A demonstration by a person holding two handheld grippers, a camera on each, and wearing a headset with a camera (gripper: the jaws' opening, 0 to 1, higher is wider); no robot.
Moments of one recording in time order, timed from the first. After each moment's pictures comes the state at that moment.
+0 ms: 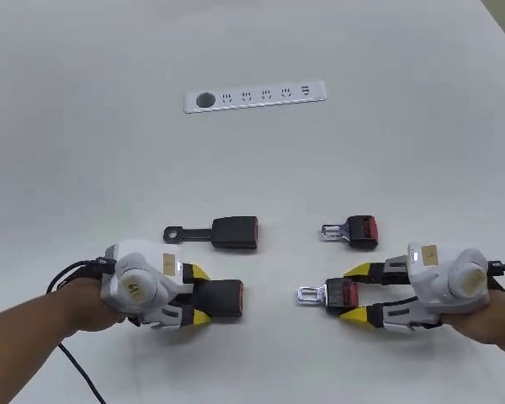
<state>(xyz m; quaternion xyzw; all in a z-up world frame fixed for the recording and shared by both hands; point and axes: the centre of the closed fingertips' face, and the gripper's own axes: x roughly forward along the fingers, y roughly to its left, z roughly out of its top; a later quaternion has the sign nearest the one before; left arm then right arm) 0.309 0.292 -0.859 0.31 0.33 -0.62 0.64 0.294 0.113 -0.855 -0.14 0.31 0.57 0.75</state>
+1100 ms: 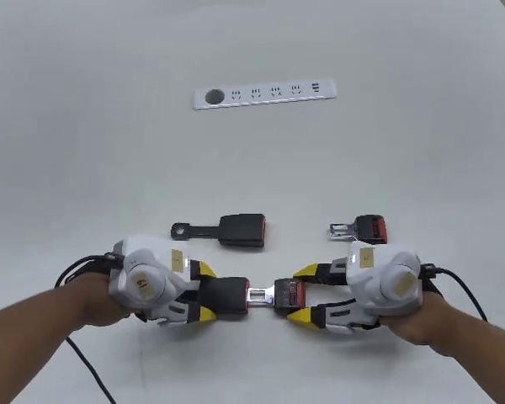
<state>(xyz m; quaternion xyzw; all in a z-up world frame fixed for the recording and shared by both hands) 0.310 0.292 -0.859 0.31 0.33 -0.62 0.64 0.299 0.194 -0.856 -0.14 0.28 0.59 0.74</state>
